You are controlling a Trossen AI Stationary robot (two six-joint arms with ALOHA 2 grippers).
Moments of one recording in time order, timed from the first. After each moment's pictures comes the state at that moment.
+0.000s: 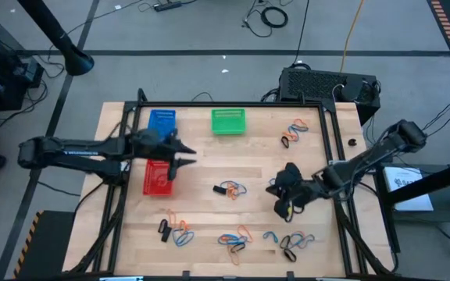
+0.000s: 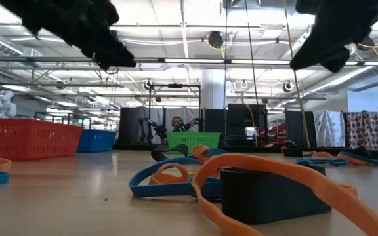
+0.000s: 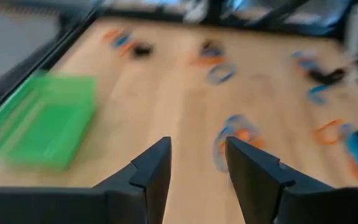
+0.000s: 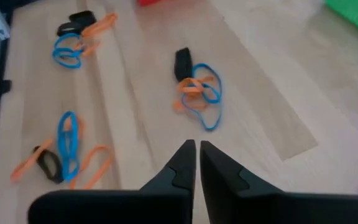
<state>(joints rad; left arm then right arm) 0.15 0.93 0.52 0.03 0.13 0.01 0.47 1.20 0.74 -0.36 0.47 0.75</state>
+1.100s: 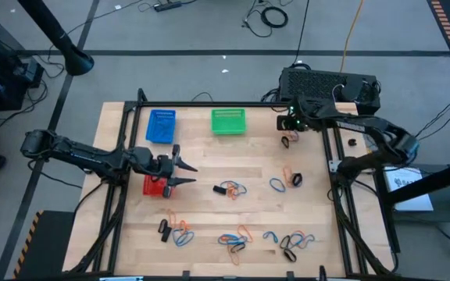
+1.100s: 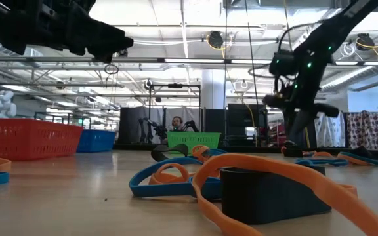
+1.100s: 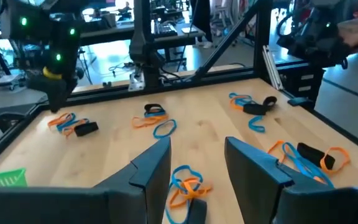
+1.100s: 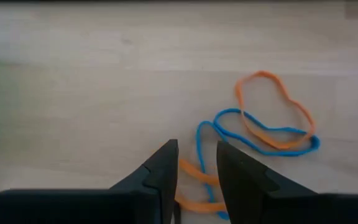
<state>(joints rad) -0.08 0.97 0.30 0.55 0.09 0.13 -0.78 1.39 0.74 -0.49 0.18 0.73</state>
